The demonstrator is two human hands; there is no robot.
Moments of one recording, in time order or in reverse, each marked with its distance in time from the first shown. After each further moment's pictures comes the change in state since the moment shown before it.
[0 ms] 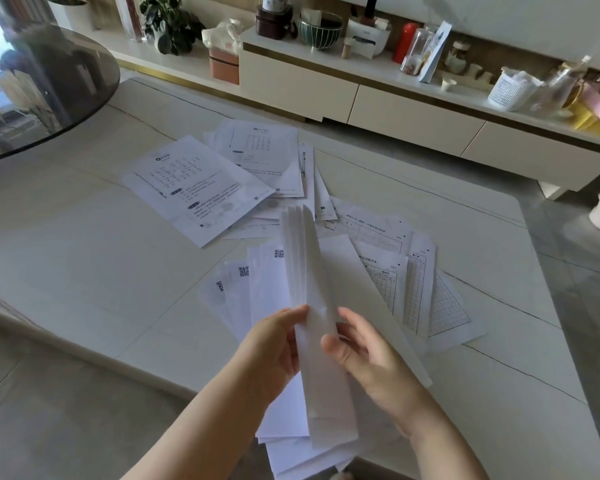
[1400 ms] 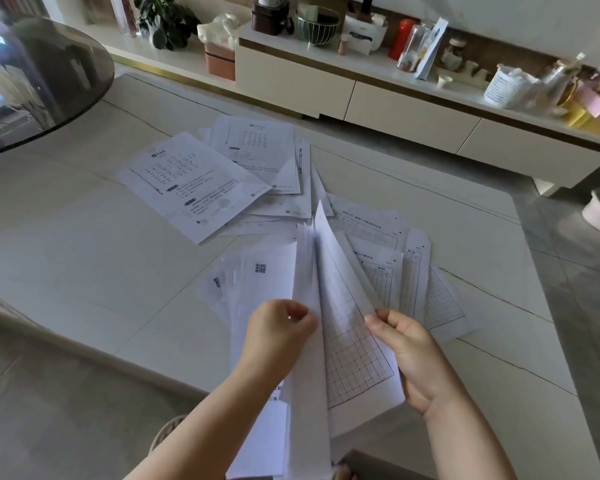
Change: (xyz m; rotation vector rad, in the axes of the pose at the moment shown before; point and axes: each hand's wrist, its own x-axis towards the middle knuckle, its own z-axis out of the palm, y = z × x) left_hand -0.017 -0.003 0.011 0.851 0.261 0.538; right_hand 0.014 0.015 -0.036 0.279 0.264 0.052
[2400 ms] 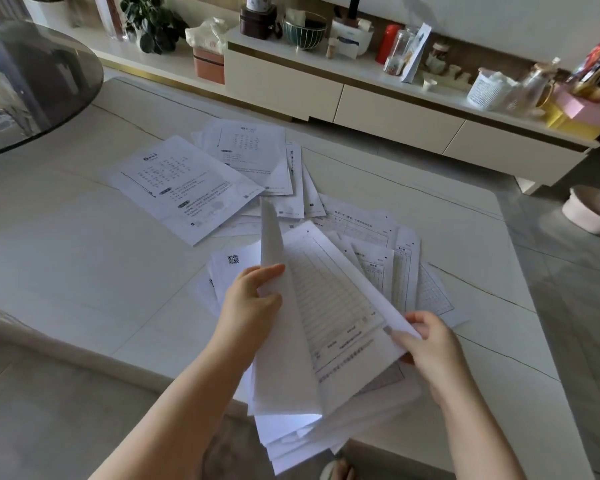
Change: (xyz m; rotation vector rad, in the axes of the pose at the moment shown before) left_hand 0.007 0.011 -0.031 -0.285 0.013 -0.012; right_hand 0.002 0.016 -0.035 -0.351 0.352 -0.041
